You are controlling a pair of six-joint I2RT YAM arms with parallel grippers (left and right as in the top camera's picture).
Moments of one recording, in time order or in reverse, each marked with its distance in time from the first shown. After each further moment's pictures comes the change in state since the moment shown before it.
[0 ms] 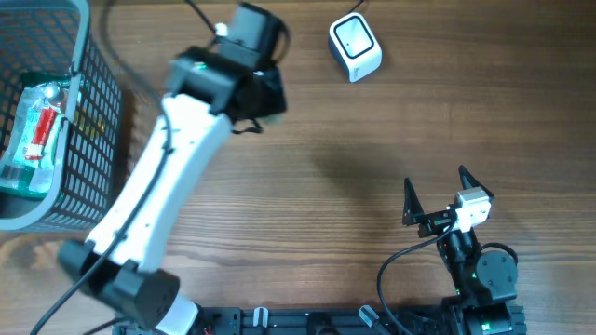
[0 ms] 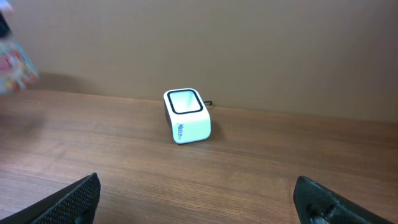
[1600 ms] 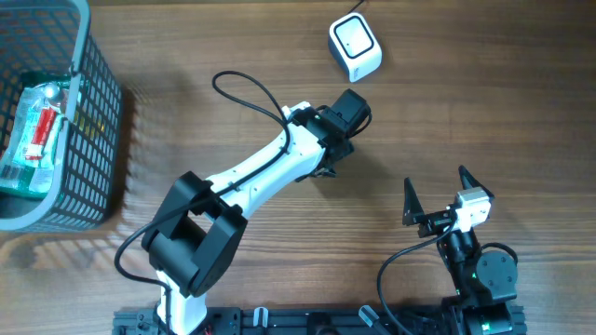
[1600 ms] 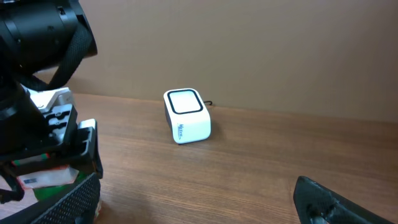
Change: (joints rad) left arm -0.262 0.237 -0.340 0.386 -0.077 -0.586; right arm 0.000 0.000 0.000 0.000 0.000 0.000
